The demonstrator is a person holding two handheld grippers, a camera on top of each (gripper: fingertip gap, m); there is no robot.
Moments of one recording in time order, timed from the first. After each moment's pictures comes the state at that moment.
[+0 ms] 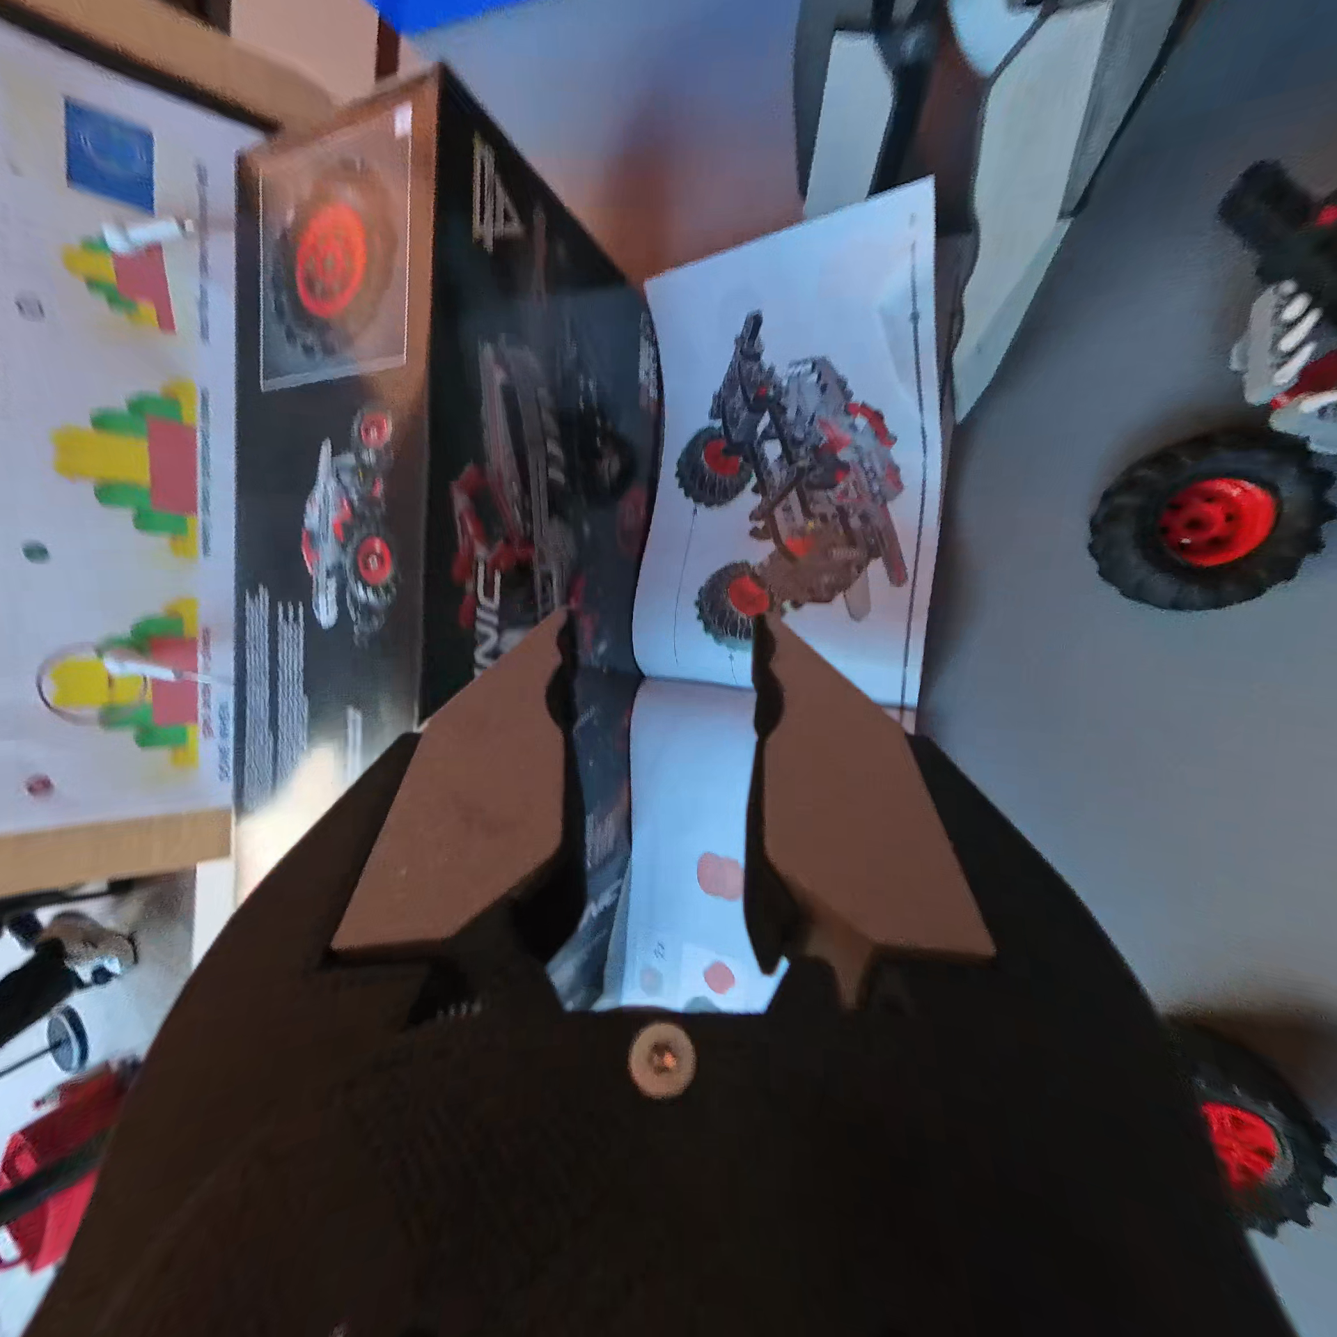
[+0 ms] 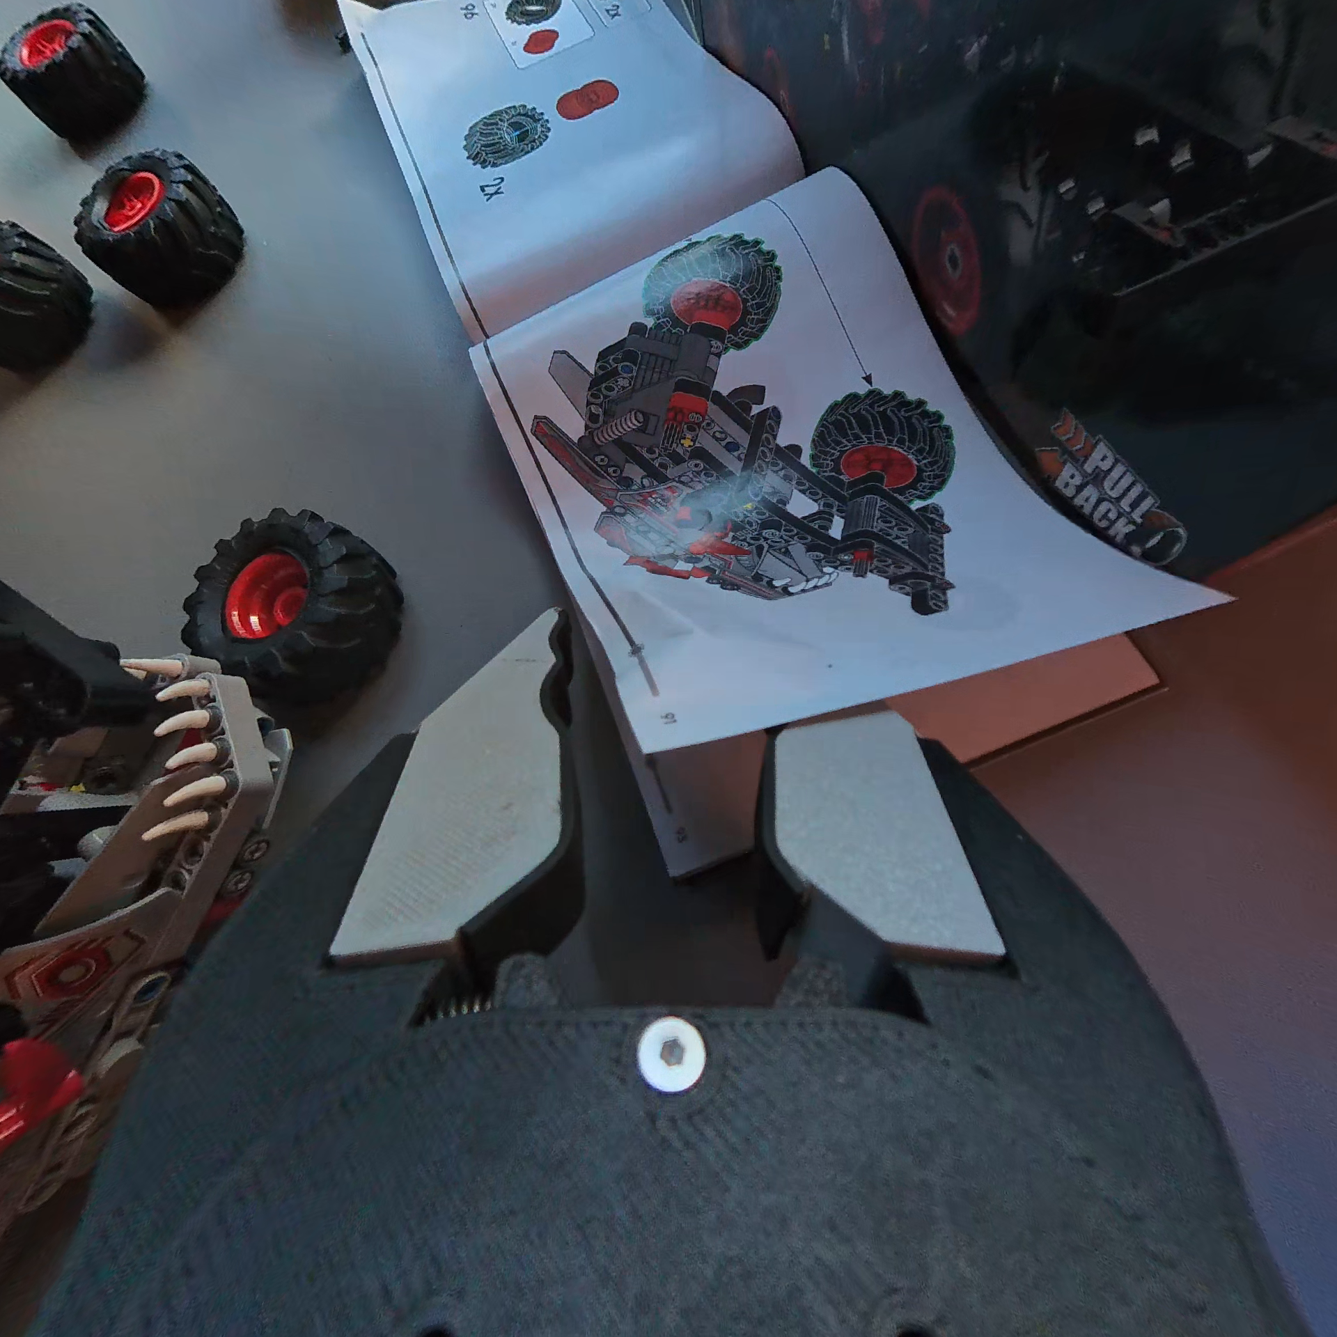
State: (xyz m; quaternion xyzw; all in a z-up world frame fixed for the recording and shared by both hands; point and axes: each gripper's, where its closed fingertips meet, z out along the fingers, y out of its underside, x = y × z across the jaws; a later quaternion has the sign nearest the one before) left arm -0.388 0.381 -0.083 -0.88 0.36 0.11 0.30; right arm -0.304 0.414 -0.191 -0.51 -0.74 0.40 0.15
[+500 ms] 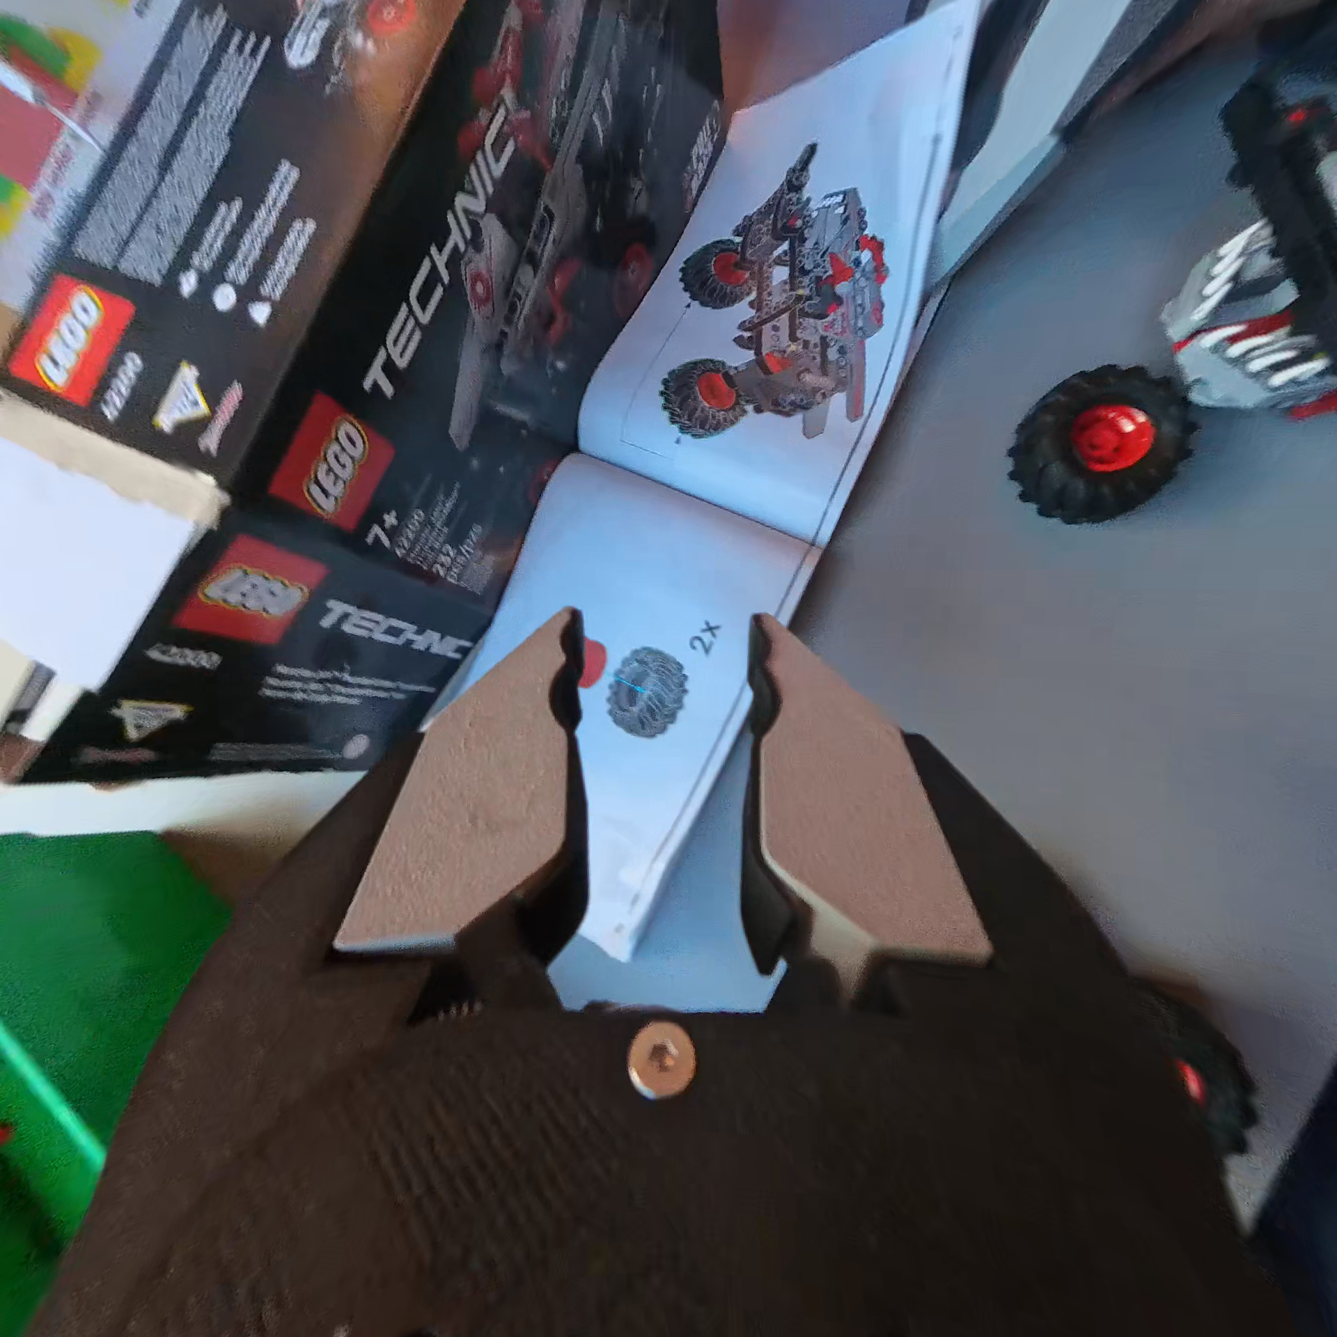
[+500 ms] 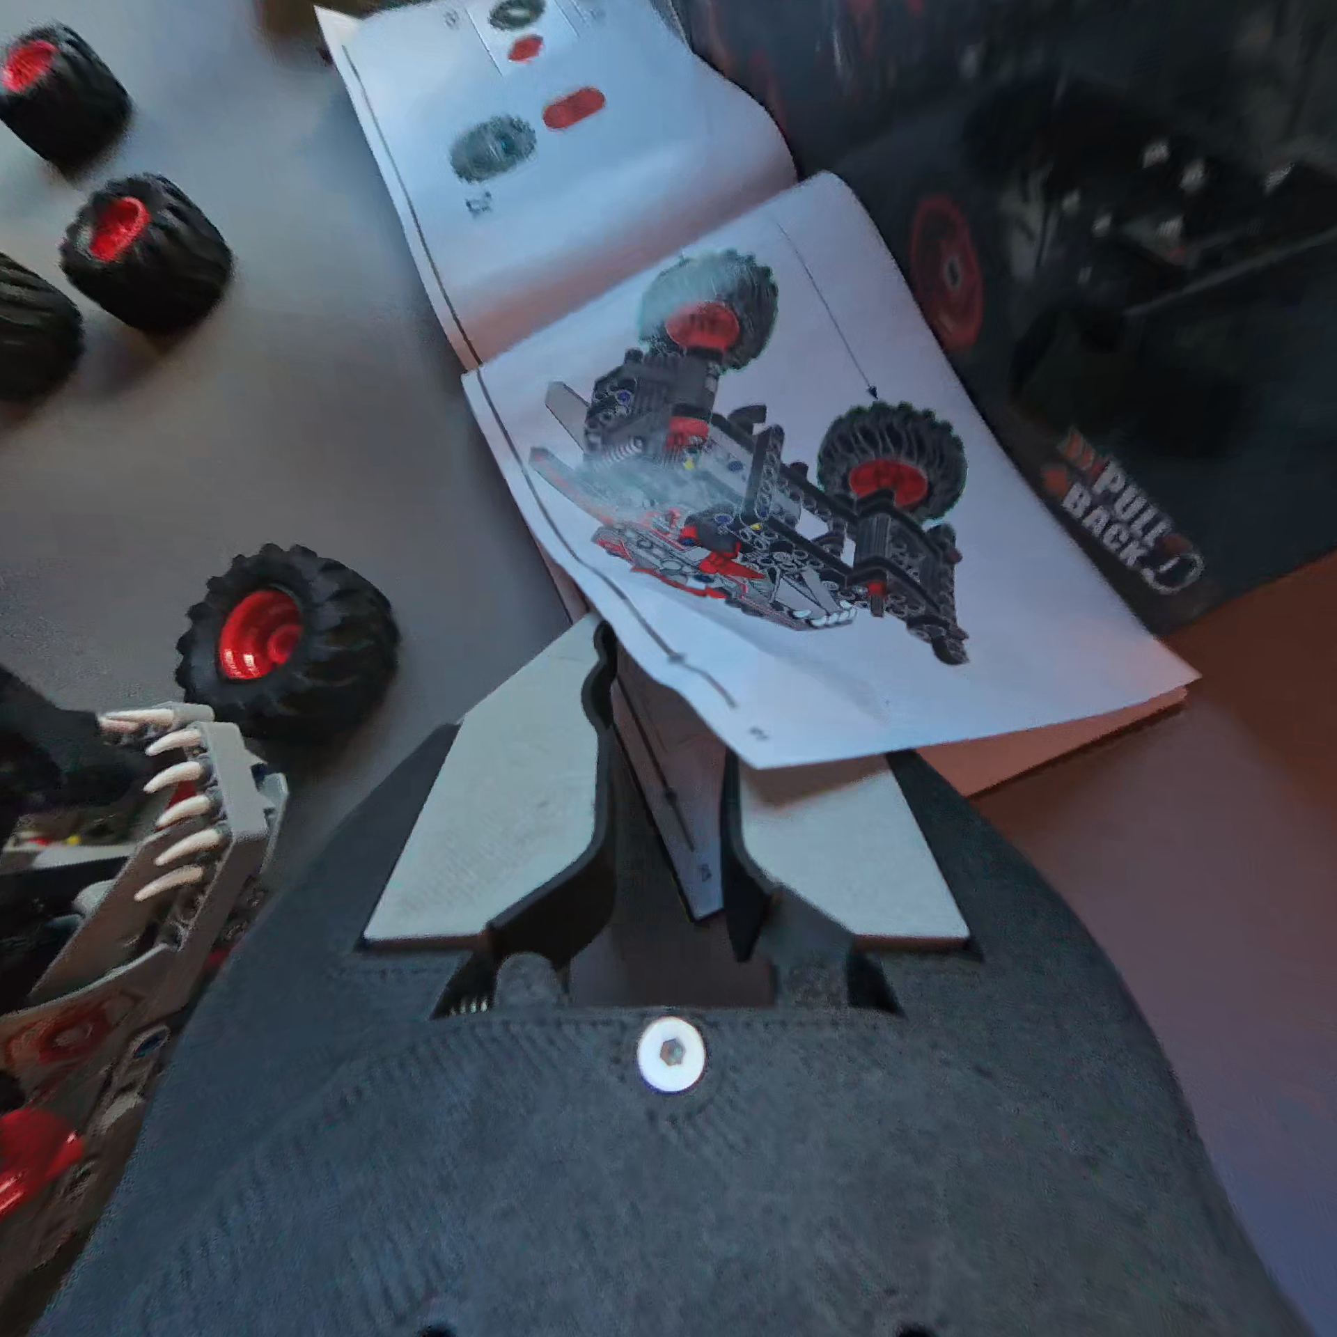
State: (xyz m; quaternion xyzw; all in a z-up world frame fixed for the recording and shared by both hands) left arm -0.425 0.285 -0.097 -0.92 0.16 0.04 0.34; right arm -0.312 0.410 -0.192 -0.53 -0.74 0.40 0.15
